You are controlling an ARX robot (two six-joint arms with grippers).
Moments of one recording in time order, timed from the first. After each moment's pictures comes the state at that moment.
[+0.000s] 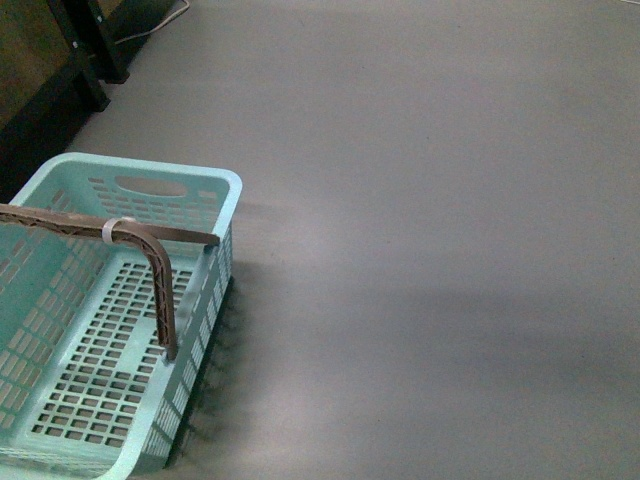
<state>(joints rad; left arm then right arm) 0.04 1.69 0.45 0.57 -0.03 -1.17 0.00 0.00 0.02 0.00 0.00 0.00</state>
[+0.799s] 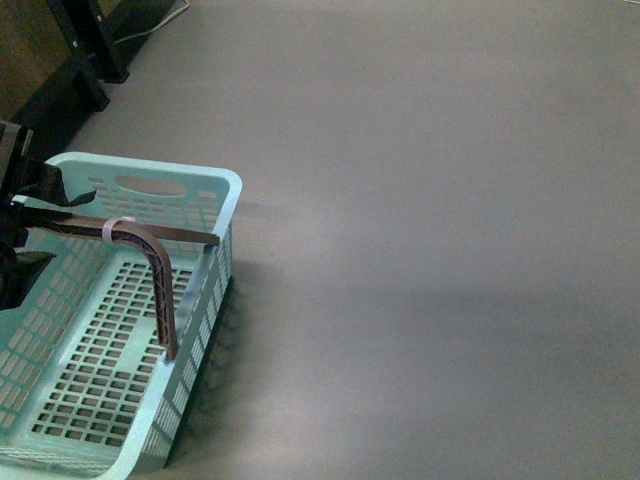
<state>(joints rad) 0.02 2.13 0.78 0.55 -0.06 -1.26 0.00 0.00 0.02 0.00 0.00 0.00</state>
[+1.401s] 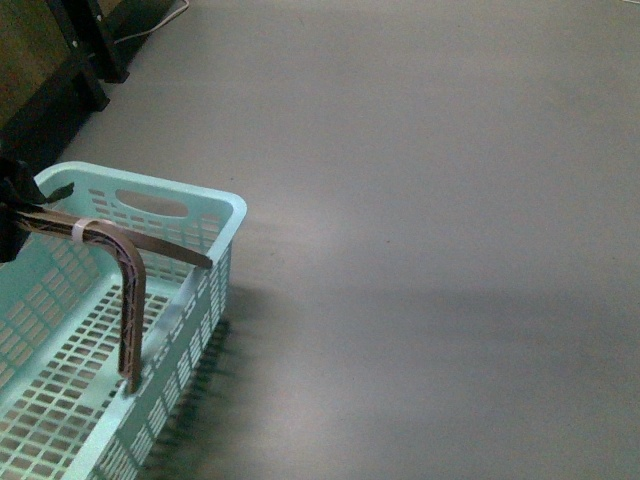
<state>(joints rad) -0.01 1.71 0.58 0.50 -0.06 -1.39 0.00 0.00 0.02 0.00 0.00 0.00</state>
